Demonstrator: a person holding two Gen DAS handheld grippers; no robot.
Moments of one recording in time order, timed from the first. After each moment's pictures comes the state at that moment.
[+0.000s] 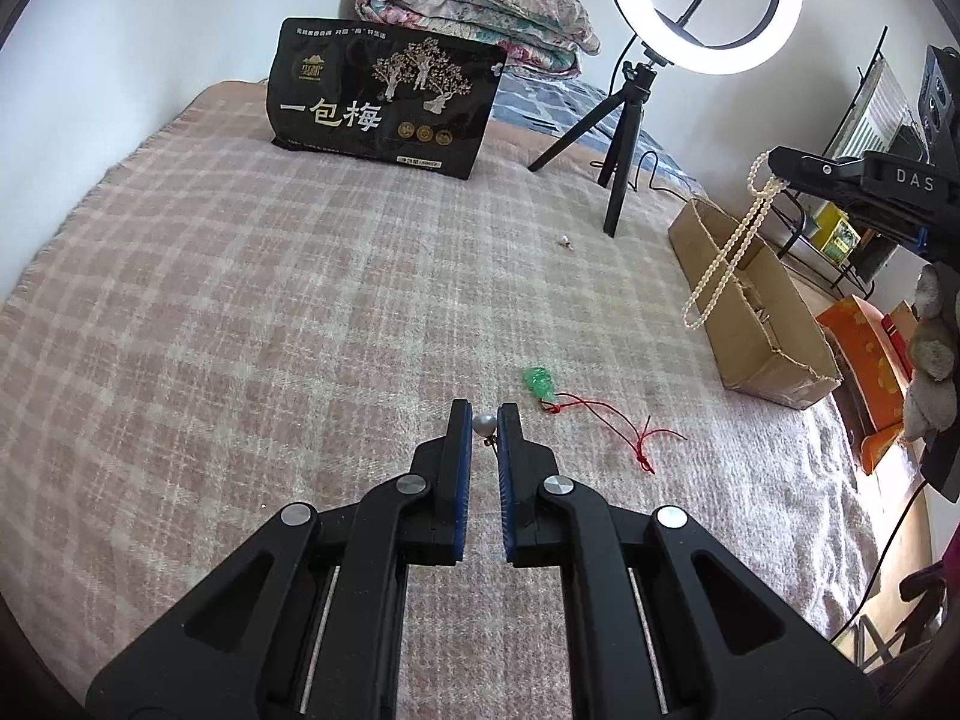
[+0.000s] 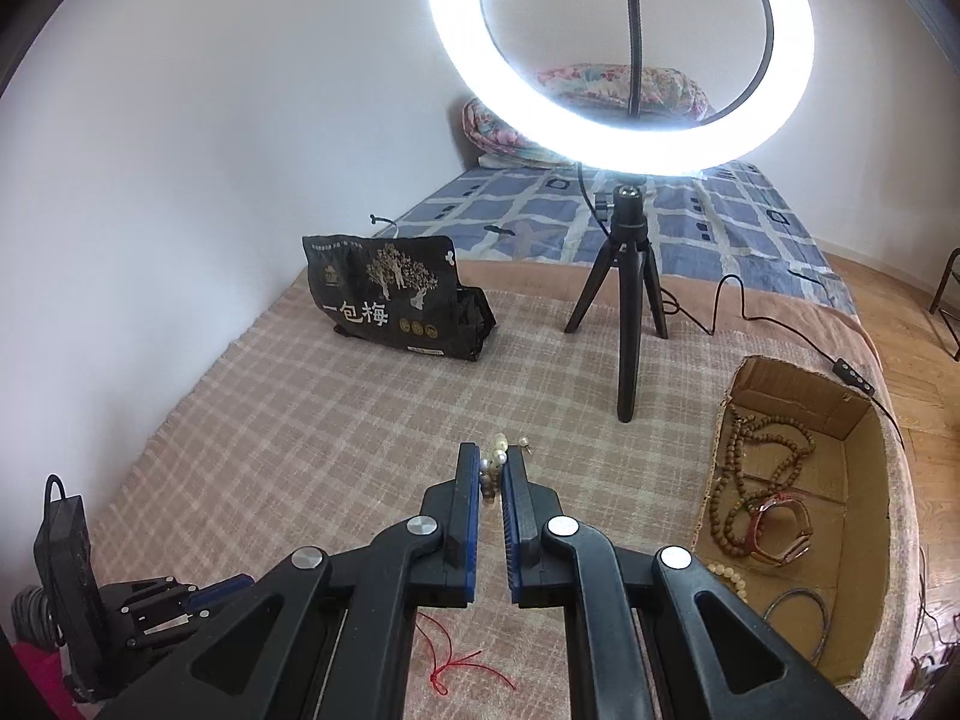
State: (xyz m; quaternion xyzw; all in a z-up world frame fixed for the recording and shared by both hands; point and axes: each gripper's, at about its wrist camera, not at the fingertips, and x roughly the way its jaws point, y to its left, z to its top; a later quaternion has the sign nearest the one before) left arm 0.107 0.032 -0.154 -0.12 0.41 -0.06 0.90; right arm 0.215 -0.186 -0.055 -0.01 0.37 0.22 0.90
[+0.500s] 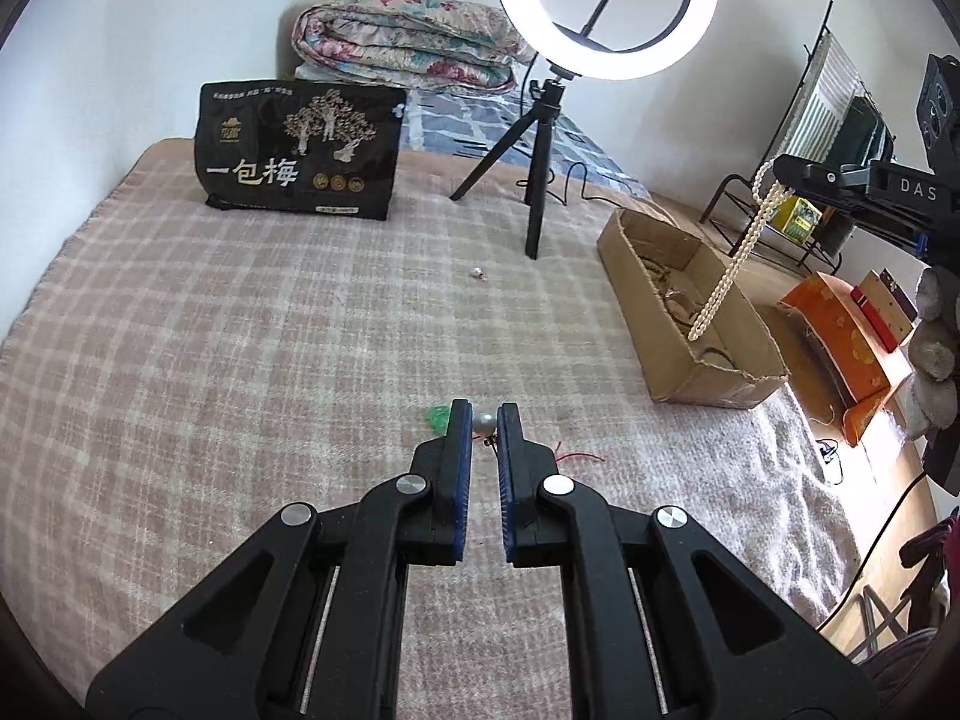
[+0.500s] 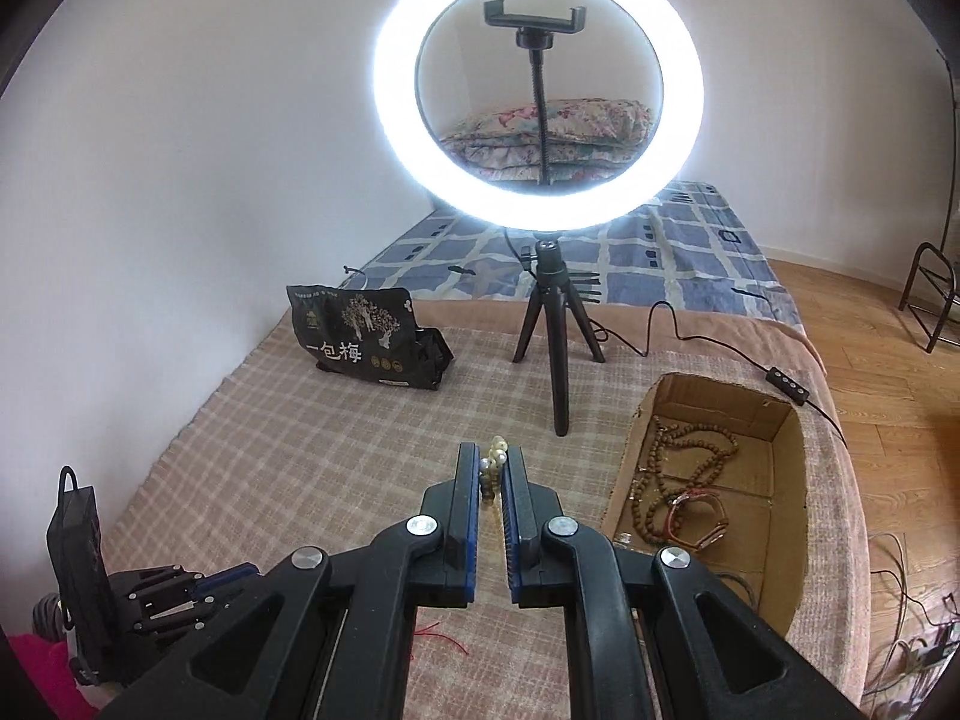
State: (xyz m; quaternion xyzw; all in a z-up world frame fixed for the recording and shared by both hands) left arm 0.111 -0.016 -0.115 -0.09 0.39 -0.11 0.91; right arm 0.189 -0.250 -0.013 0.01 0.35 0.18 0.92
